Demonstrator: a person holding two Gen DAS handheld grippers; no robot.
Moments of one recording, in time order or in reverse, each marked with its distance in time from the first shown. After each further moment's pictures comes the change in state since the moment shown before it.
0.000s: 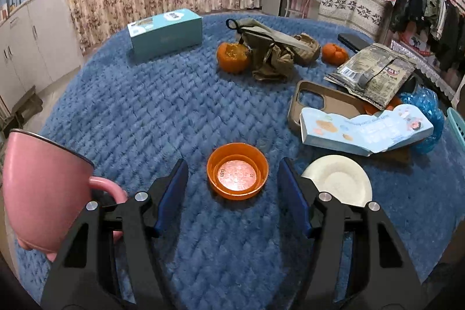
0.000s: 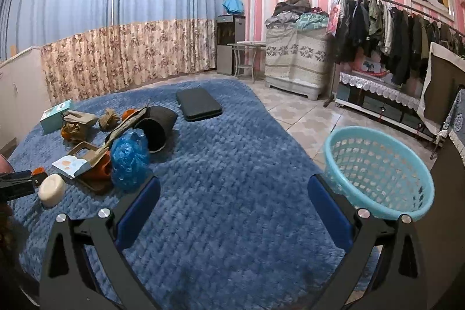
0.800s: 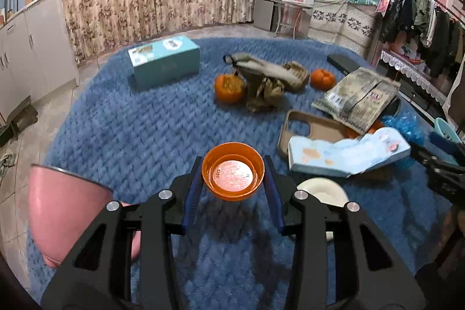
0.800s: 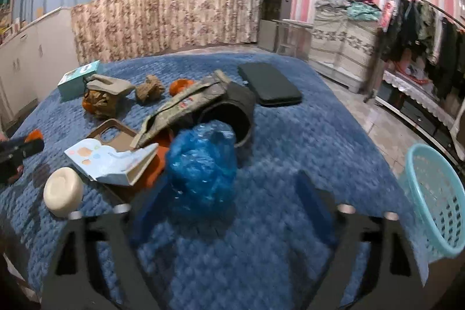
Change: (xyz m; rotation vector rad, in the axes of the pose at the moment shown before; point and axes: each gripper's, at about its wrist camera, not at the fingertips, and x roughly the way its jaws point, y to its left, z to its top) left arm -0.033 0.003 0.020 0.022 -0.086 -0.039; right arm 0.068 0.093 0.011 -0.153 0.144 0.163
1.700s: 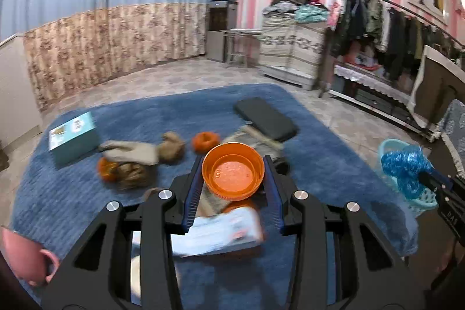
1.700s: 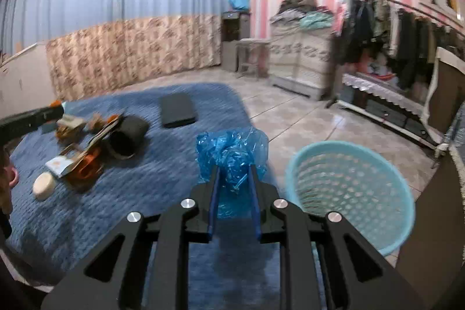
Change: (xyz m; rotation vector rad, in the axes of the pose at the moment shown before) left arm -0.029 -0.162 0.058 0.123 -0.155 -0.192; right arm -0.106 -0.156 -0.014 0.123 -0.132 -0.156
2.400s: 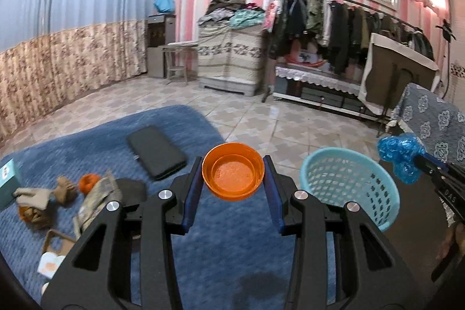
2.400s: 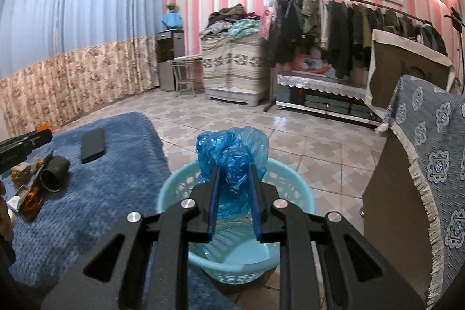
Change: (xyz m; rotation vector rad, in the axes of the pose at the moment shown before) left arm 0.020 -0.155 0.021 0.136 -0.060 -0.238; right arm -0.031 -0.136 0.006 0.174 -0.061 -0.250
